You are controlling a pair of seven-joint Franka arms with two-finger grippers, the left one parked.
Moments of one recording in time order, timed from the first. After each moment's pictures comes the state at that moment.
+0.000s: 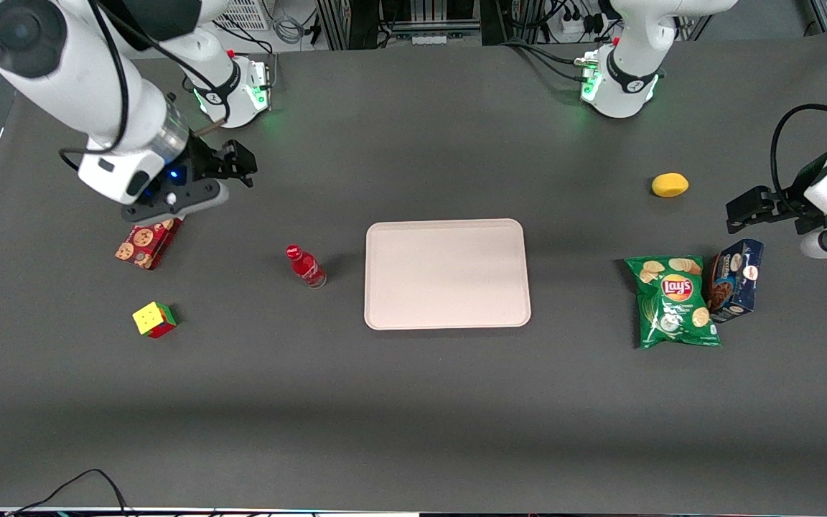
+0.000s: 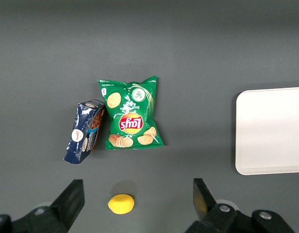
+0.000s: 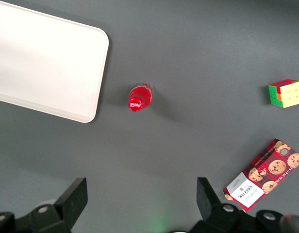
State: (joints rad) arm 0.40 0.06 -0.01 -1.63 0.05 1.56 0.13
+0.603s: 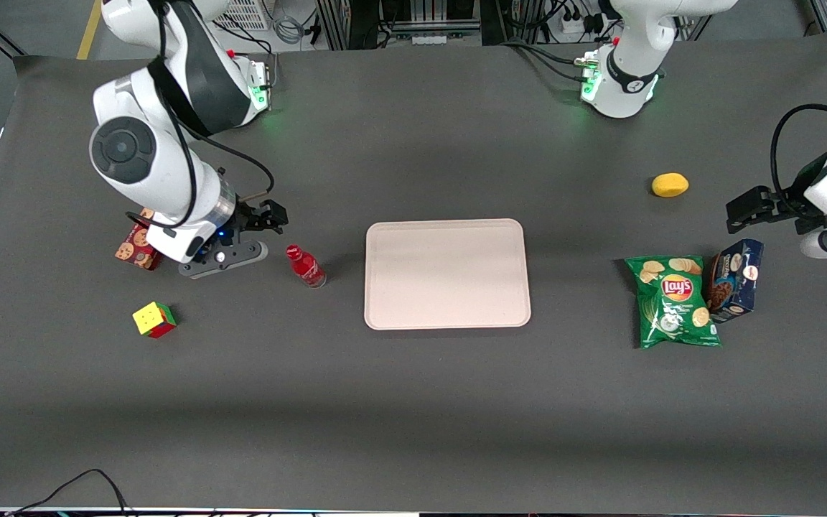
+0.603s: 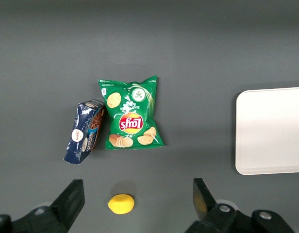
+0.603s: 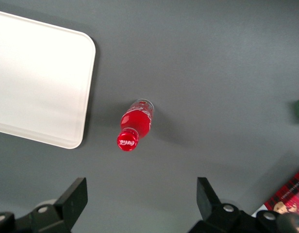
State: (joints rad) arm 0.40 0.16 -0.01 -1.81 0.06 1.84 0.13
